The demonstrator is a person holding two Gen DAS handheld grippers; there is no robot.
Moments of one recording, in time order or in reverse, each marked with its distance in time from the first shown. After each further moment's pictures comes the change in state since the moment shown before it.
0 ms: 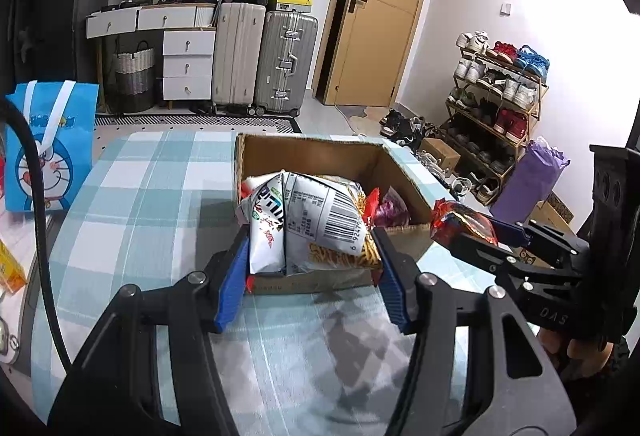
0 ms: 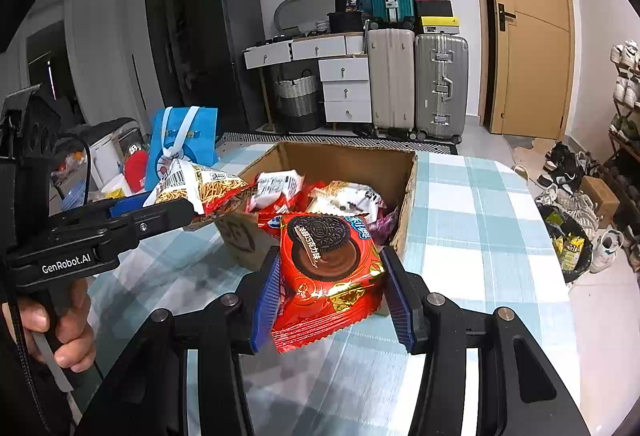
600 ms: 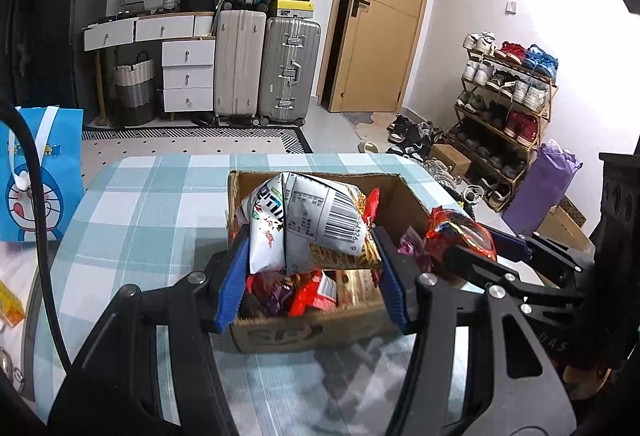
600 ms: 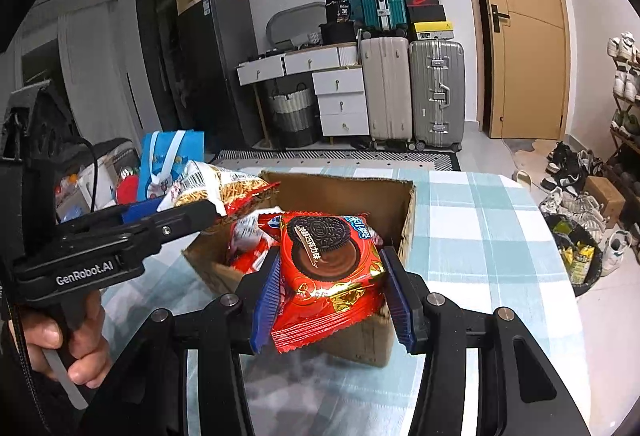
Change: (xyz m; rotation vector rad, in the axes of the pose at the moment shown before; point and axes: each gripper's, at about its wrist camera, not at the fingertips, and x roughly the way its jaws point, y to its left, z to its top) left arm 0.064 -0.006 0.047 0.024 -0.010 0.031; right arm 0.038 -0.018 0.029 0.042 -0.047 0.012
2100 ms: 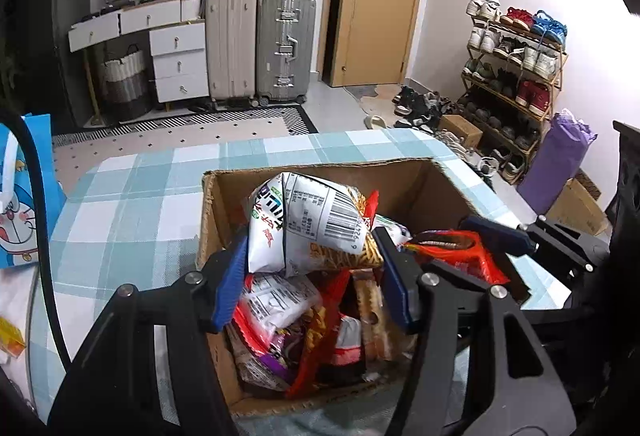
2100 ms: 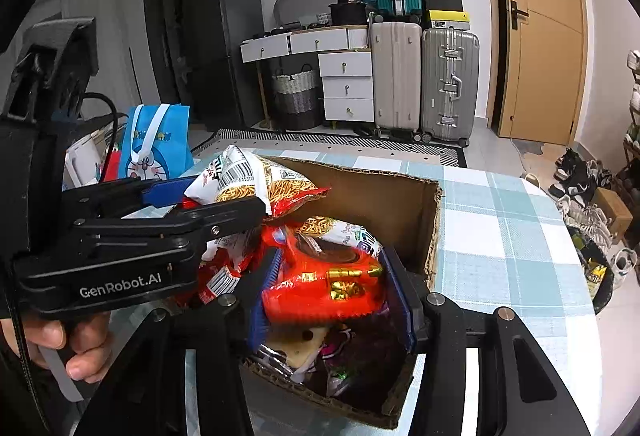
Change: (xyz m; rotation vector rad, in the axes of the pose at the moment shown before) left arm 0.120 0.000 0.019 0.066 0.099 0.013; right arm 0.084 -0.009 0.010 -0.078 0.066 -0.004
